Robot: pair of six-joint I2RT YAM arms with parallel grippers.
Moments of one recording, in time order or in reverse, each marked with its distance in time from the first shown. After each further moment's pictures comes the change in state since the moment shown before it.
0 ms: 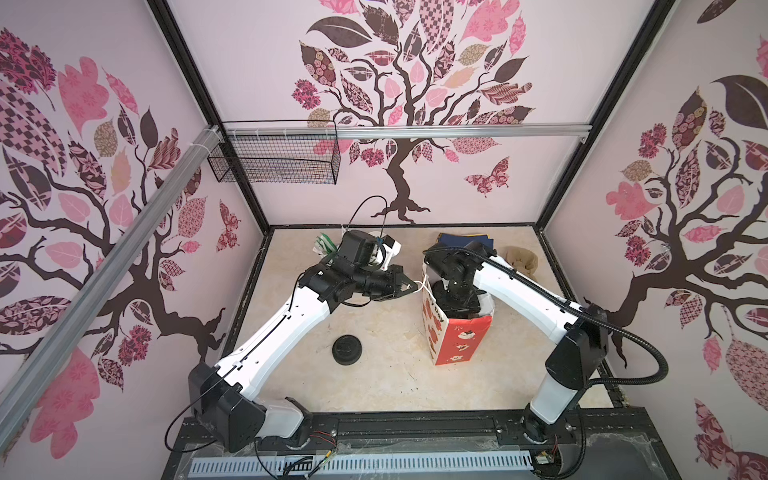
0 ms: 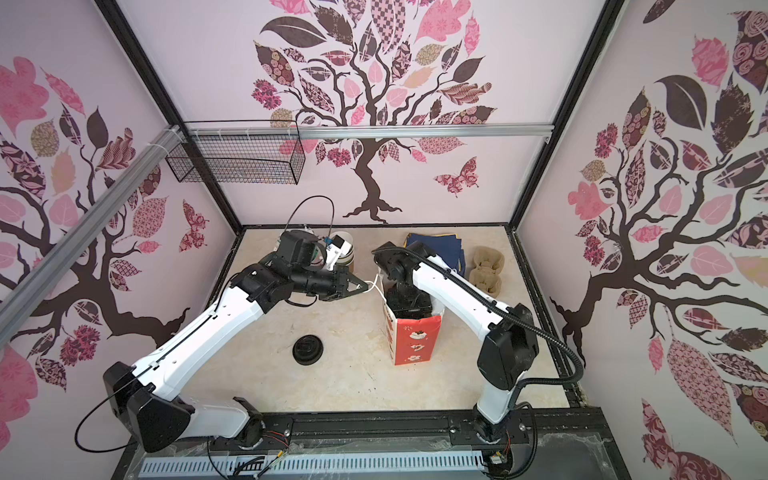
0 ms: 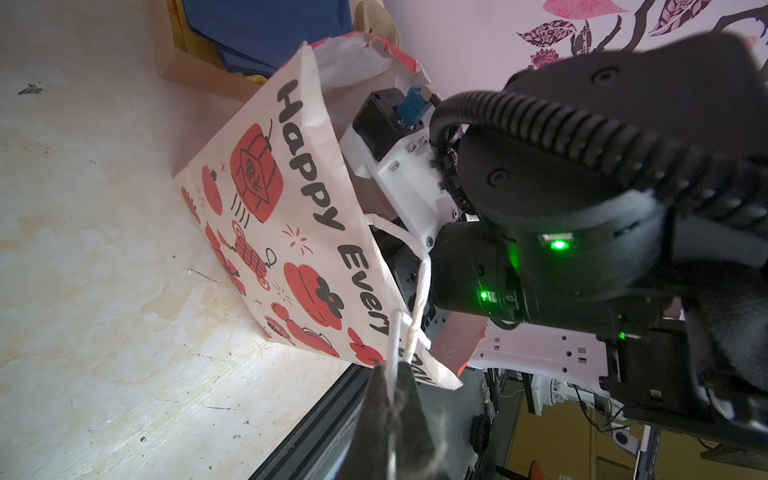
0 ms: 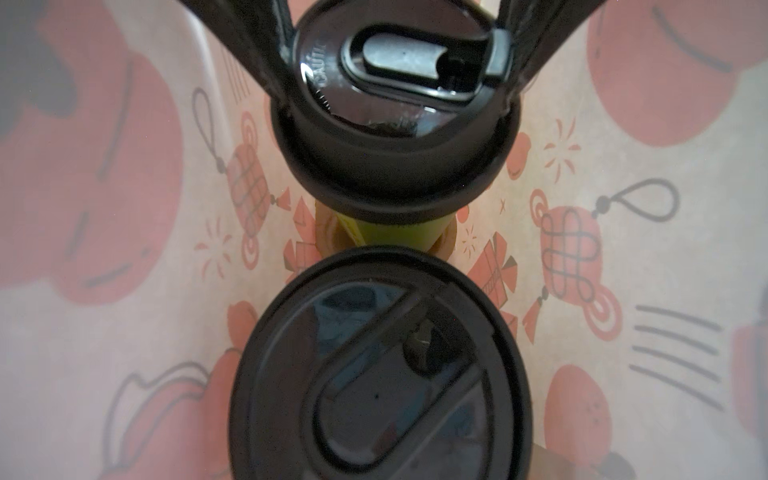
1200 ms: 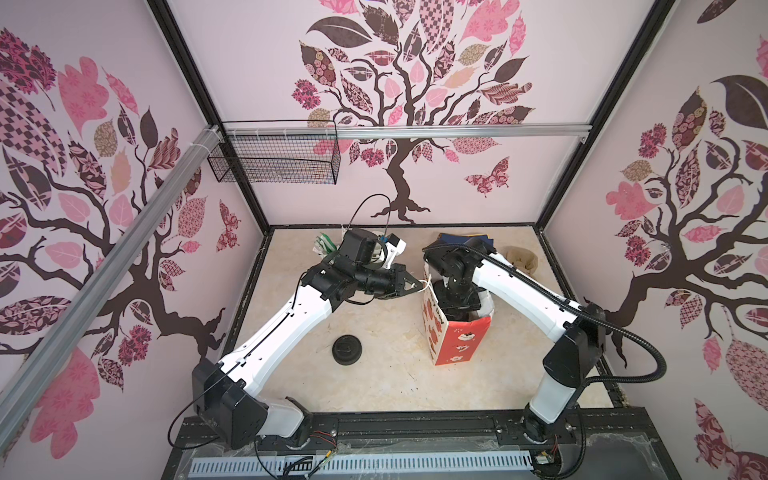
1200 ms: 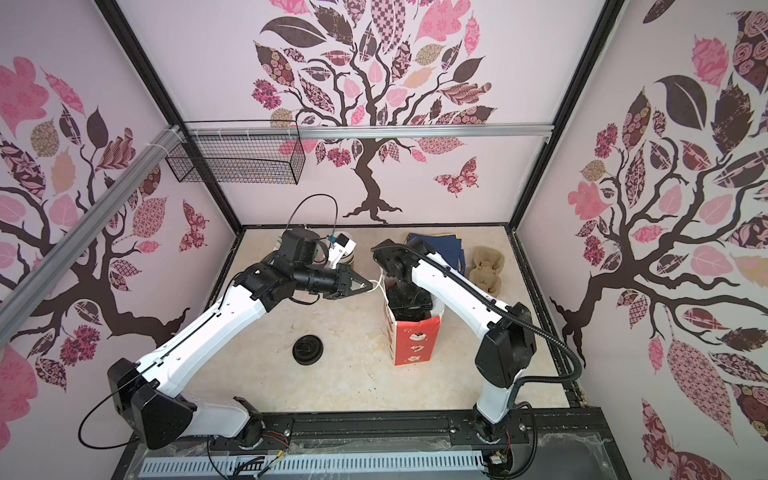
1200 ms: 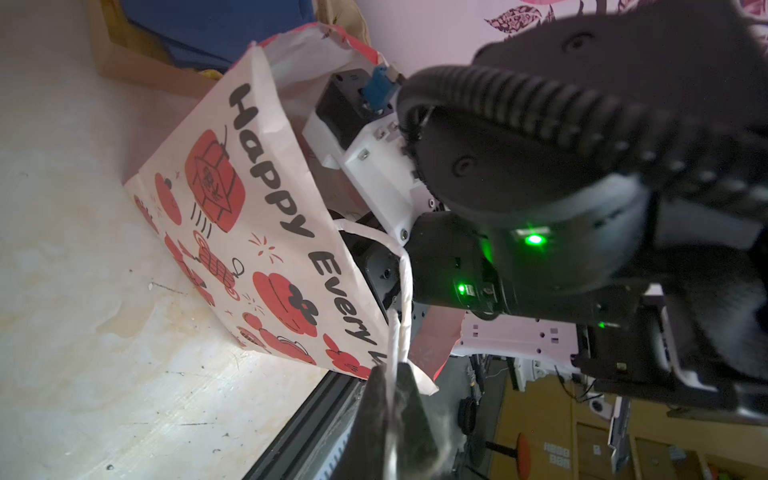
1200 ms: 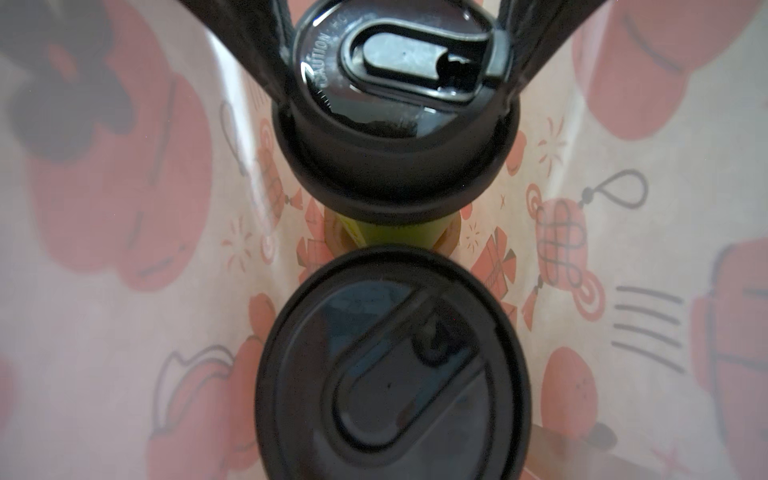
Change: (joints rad) left arm 0.000 0.017 0.000 0.045 0.066 -0.001; right arm 0.000 0.021 0.076 -0.060 0.026 0.001
